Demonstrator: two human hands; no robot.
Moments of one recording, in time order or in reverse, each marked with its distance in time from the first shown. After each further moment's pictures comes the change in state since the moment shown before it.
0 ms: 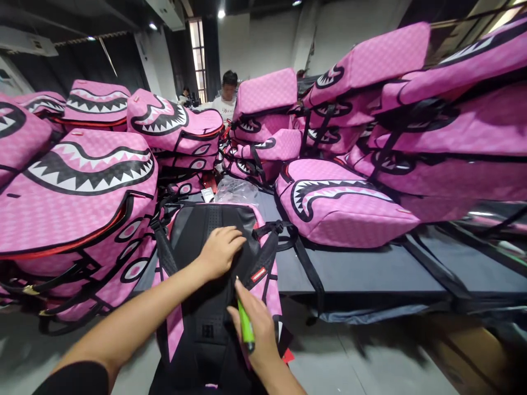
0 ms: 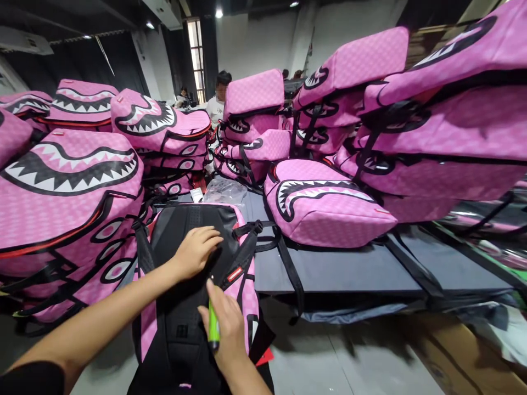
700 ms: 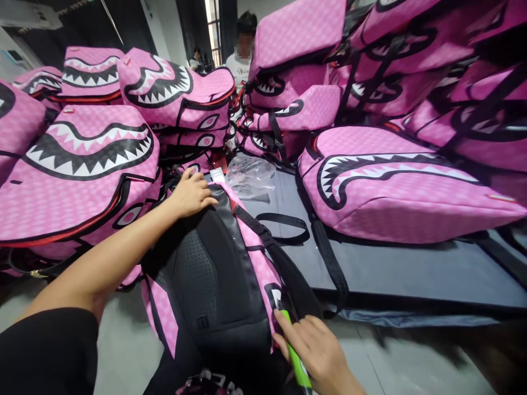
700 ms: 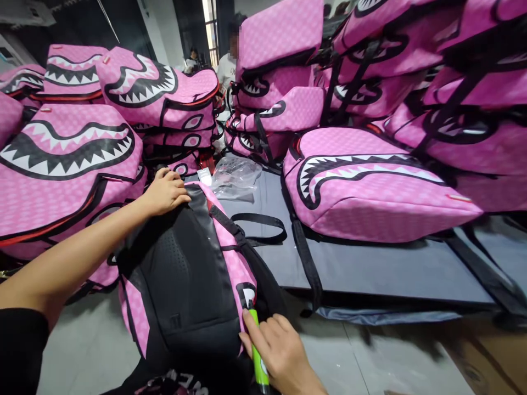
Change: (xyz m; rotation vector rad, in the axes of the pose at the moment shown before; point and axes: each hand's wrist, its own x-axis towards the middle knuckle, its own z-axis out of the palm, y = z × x) left_hand 0.040 -0.128 -0.037 0.416 -0.246 0.030; right_hand -0.013 0.067 -0.092 -0.364 -0.260 -0.526
